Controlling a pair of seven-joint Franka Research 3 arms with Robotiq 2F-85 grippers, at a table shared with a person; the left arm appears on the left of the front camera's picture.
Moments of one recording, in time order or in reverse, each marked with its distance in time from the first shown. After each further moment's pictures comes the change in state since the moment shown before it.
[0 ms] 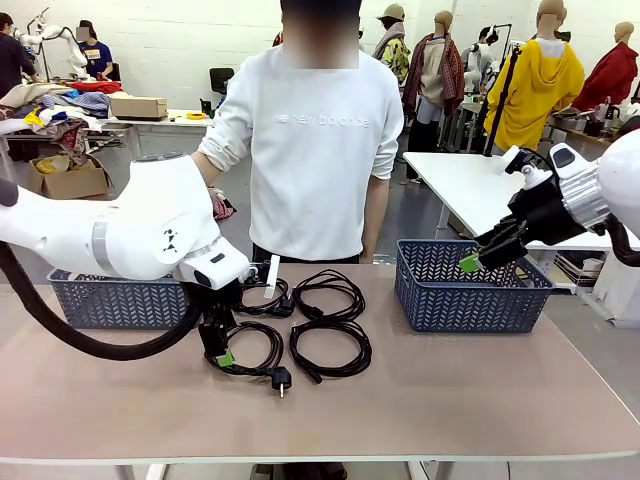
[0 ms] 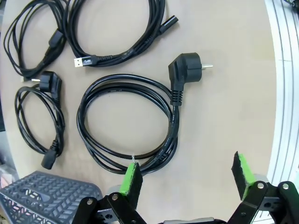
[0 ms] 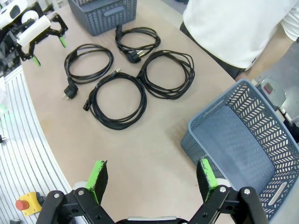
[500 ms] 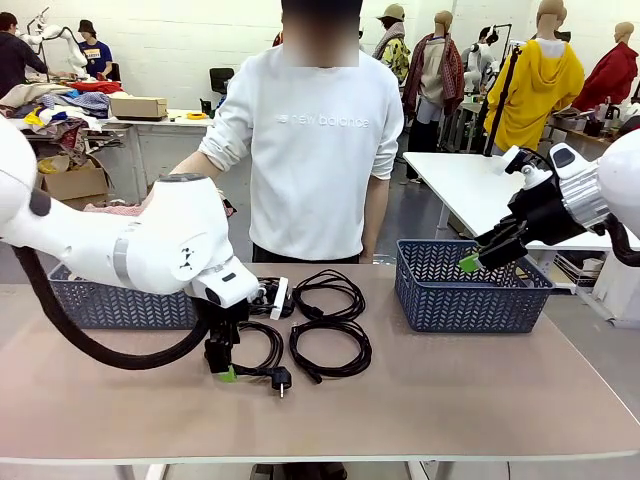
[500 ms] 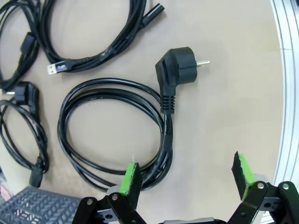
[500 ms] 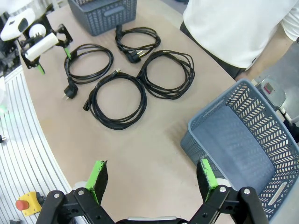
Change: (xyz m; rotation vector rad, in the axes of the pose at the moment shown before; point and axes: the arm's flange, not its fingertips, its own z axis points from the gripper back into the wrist) left arm 0.007 0.003 -0.038 -0.051 0.058 -0.054; right arm 0.000 0.000 0.000 0.000 0.000 0.000
